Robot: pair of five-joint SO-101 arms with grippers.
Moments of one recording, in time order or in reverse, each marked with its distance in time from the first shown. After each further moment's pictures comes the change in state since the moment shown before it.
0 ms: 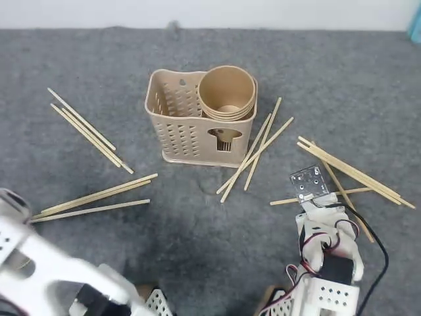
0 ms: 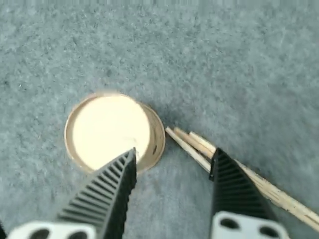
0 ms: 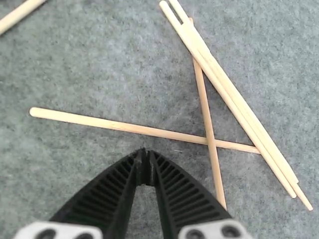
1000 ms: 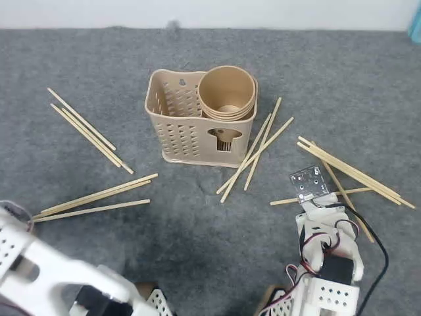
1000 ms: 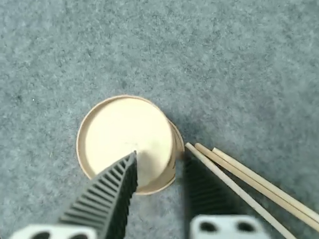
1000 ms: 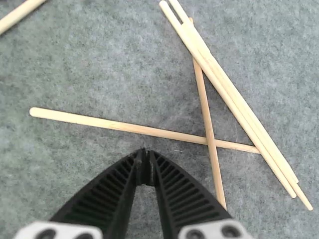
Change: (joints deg) left arm -3.3 -0.4 11.4 -14.8 -4.1; right arm 0.0 0.0 0.0 0.0 0.0
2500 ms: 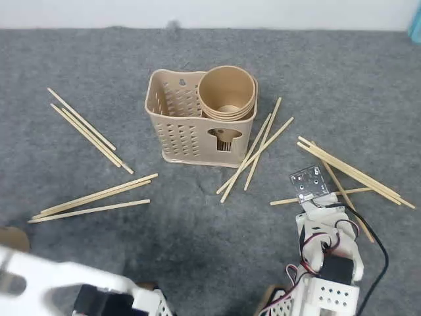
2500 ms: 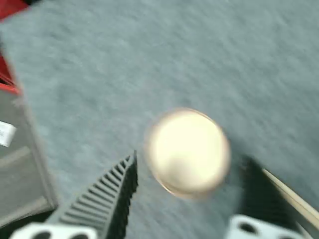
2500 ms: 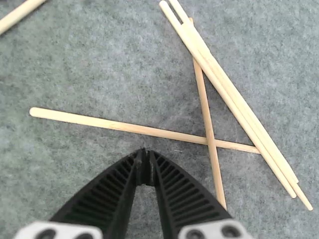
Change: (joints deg) left arm -14.2 0.1 -10.6 4.1 -4.1; right arm 0.0 0.0 0.0 0.0 0.0
